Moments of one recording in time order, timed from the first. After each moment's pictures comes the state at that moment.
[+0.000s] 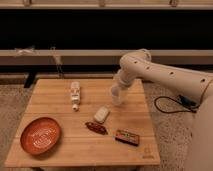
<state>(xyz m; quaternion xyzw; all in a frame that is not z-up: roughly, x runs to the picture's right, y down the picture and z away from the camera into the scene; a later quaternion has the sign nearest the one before) 0.075 0.002 0.795 -0.12 0.21 0.97 0.06</state>
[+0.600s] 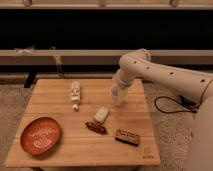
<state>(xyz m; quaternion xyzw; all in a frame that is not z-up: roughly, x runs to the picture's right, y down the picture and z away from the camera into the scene) 0.071 0.002 0.795 -0.12 0.21 0.97 0.07</state>
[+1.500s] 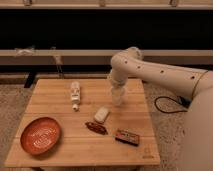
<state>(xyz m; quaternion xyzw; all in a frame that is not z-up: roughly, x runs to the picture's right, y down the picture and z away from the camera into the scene) 0.031 -0.004 0.794 -0.10 0.21 0.97 0.11</state>
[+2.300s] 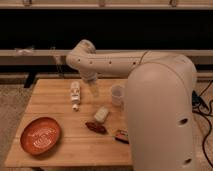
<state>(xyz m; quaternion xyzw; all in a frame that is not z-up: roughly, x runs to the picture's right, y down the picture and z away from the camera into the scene) -0.072 -0.013 0.798 0.02 0.24 0.96 0.14</state>
